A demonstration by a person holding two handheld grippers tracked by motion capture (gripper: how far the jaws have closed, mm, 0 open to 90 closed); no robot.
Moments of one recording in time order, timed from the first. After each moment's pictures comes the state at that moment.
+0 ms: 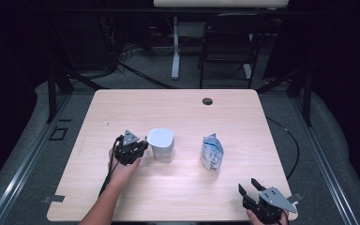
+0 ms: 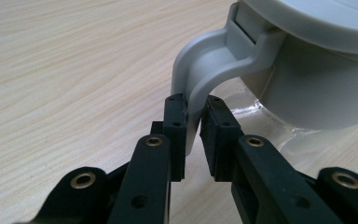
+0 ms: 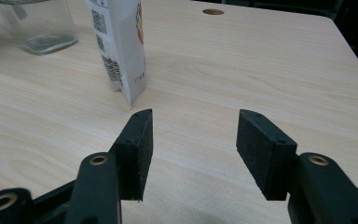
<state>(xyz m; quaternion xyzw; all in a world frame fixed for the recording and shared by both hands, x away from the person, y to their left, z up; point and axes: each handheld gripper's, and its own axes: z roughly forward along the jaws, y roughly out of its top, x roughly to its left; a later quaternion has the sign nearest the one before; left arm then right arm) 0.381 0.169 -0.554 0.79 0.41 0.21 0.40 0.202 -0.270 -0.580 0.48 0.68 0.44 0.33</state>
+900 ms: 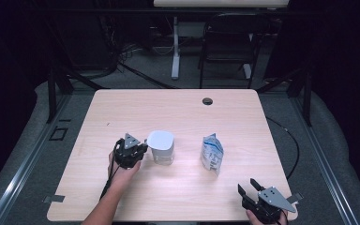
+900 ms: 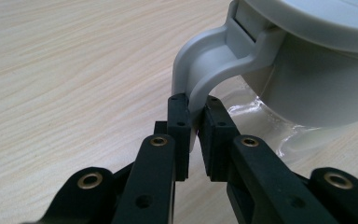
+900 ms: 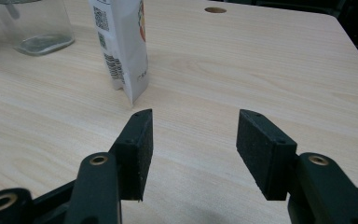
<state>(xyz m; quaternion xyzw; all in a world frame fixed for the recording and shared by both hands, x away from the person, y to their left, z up) 0.364 0.164 -0.550 0.79 0.42 0.22 0.38 0.203 -0.269 -0.582 0.48 0.68 0.44 0.33</state>
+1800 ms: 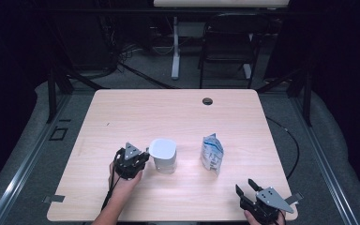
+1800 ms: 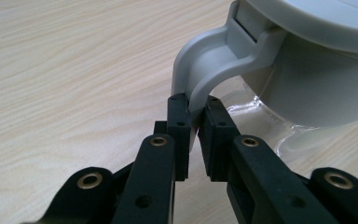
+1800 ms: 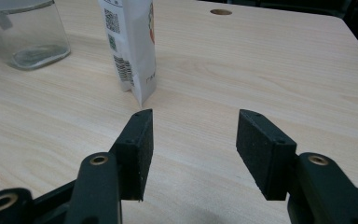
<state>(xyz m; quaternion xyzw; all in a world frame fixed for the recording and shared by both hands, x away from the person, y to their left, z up) 0.328 0.156 -0.552 0.79 0.43 0.21 0.39 0.202 -0.262 -0.582 0.47 0.68 0.45 0.32</state>
